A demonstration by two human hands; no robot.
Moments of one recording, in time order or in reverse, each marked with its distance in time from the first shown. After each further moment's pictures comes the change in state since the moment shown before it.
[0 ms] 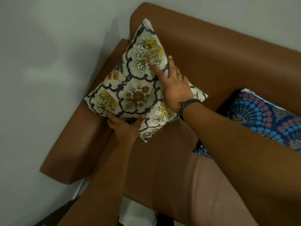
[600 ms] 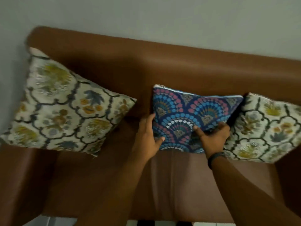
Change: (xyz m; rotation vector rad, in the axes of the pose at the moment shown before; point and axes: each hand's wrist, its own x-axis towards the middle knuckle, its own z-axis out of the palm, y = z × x) left_hand -0.187 0.085 0.176 0.336 -0.694 0.687; right_hand -0.311 0.250 0.033 0.811 0.657 1.107
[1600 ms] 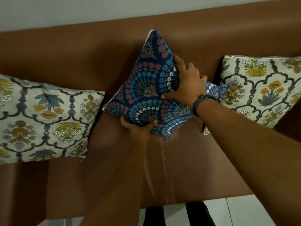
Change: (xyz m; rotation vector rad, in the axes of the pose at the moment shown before) left_hand 0.017 0.006 0.130 -0.577 0.334 -0.454; right_hand 0.092 -0.076 -0.031 -0.640 -0.315 -0.432
